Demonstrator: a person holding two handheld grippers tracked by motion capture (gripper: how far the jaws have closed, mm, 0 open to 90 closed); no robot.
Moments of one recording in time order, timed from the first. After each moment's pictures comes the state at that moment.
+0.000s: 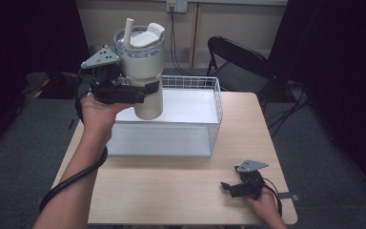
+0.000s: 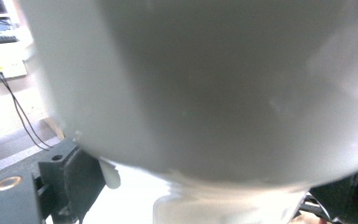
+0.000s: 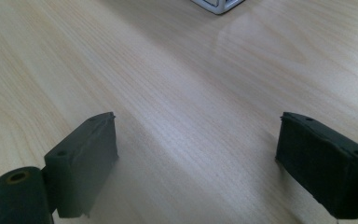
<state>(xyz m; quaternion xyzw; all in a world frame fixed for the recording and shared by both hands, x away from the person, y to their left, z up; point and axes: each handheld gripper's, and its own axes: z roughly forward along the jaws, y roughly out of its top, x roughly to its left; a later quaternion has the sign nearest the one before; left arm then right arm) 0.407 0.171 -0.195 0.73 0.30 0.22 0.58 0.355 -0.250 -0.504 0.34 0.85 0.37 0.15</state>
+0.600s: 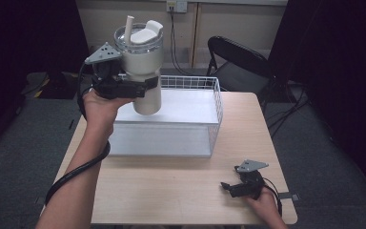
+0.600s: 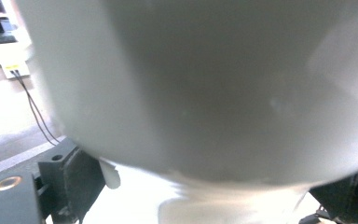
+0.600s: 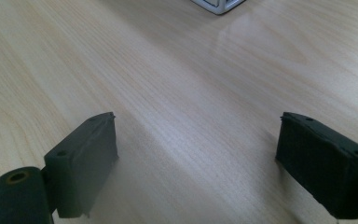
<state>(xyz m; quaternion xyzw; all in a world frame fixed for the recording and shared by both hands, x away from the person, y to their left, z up) 0.424 0.173 -0.199 0.72 0.32 0.23 0.57 0.355 -0.250 -0.504 0.34 0.85 0.37 0.15</state>
